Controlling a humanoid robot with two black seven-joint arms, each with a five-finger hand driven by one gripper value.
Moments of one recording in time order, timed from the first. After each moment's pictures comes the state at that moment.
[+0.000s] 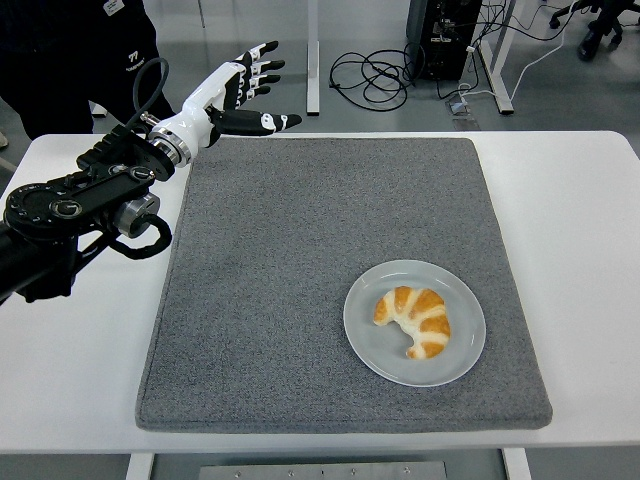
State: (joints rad) left arm -1.13 0.26 -0.24 -0.79 0.36 0.07 -0.36; right arm -0.08 0.00 -0.01 0.12 -0.10 -0.05 0.23
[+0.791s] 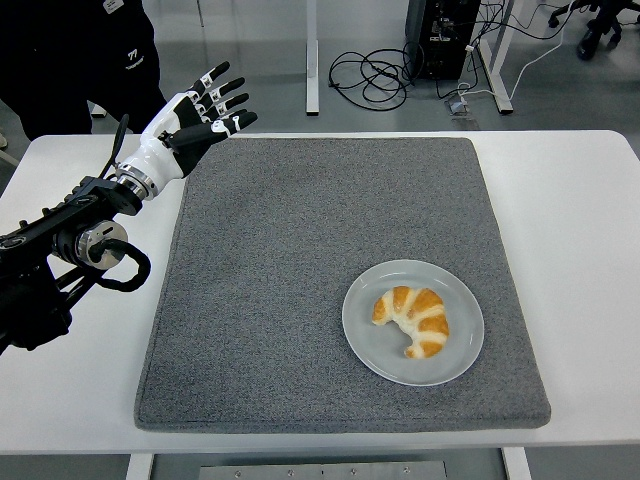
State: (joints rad) left arm -0.92 0.28 -0.53 -0.79 0.19 -0.18 -0.36; right arm -0.08 0.00 -0.01 0.12 -0.10 -0.05 0.23
